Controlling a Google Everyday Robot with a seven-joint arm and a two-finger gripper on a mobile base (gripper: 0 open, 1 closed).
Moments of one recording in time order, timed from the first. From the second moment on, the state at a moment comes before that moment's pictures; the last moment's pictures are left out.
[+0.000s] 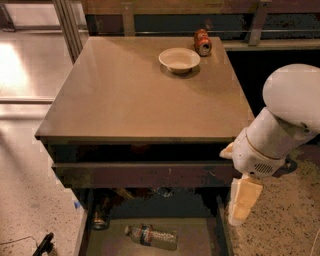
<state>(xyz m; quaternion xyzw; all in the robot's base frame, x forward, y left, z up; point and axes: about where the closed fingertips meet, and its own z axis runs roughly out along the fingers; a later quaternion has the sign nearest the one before) 0.395 -0.164 0.768 -0.65 0.75 0.11 0.08</state>
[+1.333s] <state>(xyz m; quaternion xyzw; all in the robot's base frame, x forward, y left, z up) 0.370 -0.134 0.703 -0.66 0.73 0.17 0.06</state>
